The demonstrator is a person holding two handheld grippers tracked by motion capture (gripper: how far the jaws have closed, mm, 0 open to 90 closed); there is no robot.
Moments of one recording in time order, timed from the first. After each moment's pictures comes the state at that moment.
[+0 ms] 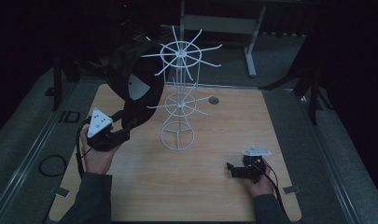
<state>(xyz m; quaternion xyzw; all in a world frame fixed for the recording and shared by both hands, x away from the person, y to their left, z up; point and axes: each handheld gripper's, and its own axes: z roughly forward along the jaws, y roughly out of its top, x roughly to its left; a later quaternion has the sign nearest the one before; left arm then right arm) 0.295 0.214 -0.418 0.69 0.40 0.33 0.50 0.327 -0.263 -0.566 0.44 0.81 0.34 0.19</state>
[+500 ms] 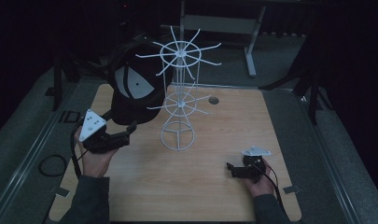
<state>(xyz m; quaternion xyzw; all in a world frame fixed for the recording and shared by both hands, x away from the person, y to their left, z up) 0.283 0.217 -0.409 0.67 0.40 0.33 0.54 0.326 -0.263 -0.566 0.44 0.81 0.34 0.19</state>
